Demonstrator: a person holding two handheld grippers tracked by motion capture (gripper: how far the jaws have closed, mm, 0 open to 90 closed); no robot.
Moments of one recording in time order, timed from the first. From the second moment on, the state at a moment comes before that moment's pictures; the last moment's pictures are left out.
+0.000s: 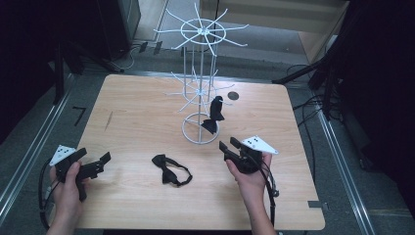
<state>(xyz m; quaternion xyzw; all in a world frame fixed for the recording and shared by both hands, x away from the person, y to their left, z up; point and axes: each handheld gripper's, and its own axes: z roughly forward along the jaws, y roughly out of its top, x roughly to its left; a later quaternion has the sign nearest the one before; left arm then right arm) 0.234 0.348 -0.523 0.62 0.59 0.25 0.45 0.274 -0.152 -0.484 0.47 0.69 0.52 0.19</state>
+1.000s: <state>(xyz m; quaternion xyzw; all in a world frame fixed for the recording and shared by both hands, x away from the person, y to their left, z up) 0.234 0.348 -0.523 0.62 0.59 0.25 0.45 0.255 -0.097 -0.515 0.44 0.74 0.49 0.15</state>
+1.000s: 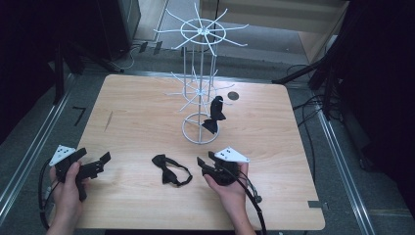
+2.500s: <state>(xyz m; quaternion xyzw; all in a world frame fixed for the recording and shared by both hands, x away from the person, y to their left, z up) 0.235 0.348 -0.523 0.63 0.59 0.24 0.45 0.249 -0.047 -0.542 0.42 0.79 0.43 0.09</state>
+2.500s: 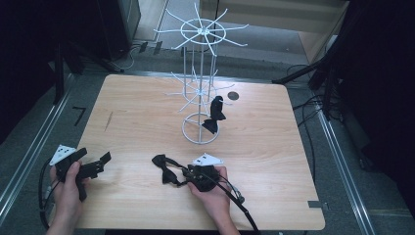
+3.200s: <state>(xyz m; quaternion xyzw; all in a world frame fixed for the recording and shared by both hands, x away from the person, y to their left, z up) 0.234 0.348 -0.523 0.63 0.59 0.24 0.45 0.242 -0.059 -0.518 0.39 0.77 0.47 0.17</state>
